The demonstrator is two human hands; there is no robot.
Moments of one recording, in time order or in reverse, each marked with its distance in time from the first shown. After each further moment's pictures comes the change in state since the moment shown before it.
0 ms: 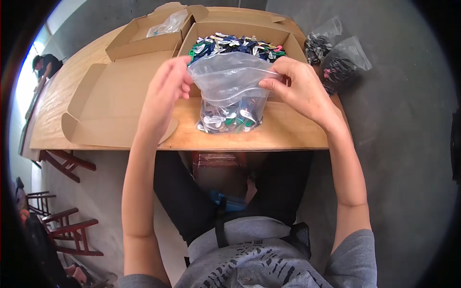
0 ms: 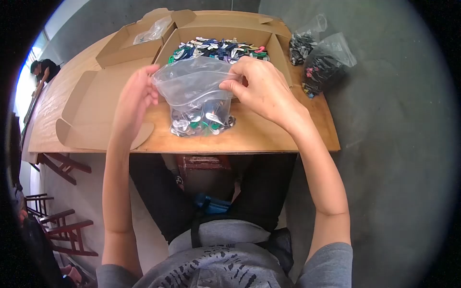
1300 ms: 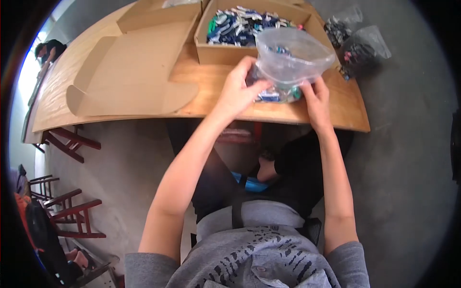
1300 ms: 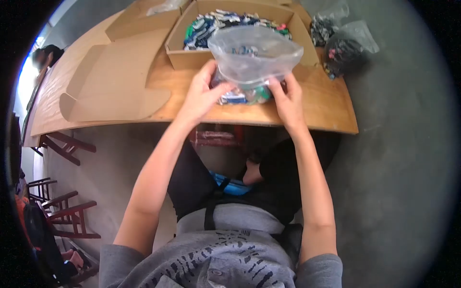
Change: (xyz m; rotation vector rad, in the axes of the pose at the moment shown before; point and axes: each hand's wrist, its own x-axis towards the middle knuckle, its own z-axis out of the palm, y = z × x) left_hand -0.013 -0.086 0.060 -0.041 -0.109 0.192; right_hand -0.074 0.048 0.092 0.656 0.329 0.304
